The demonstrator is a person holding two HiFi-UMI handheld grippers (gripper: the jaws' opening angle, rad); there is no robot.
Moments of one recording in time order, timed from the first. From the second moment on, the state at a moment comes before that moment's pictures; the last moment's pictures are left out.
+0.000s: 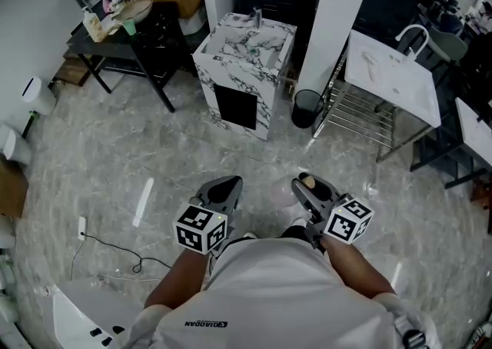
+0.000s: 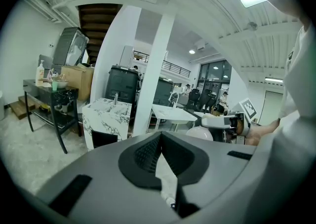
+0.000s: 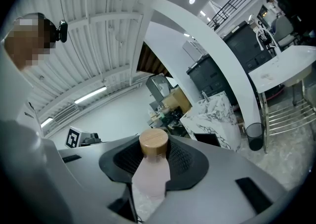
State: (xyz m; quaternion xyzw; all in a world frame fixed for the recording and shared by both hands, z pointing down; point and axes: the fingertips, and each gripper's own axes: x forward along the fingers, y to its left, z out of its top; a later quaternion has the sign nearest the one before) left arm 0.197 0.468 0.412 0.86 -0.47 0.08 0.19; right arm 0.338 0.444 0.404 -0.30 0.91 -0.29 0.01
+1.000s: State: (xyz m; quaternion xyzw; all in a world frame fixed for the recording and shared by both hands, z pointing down) left arm 0.149 0.481 0.411 0.84 -0.50 0.07 0.19; right arm 0.286 0.439 0.399 -0.26 0.92 -0.28 -0.01
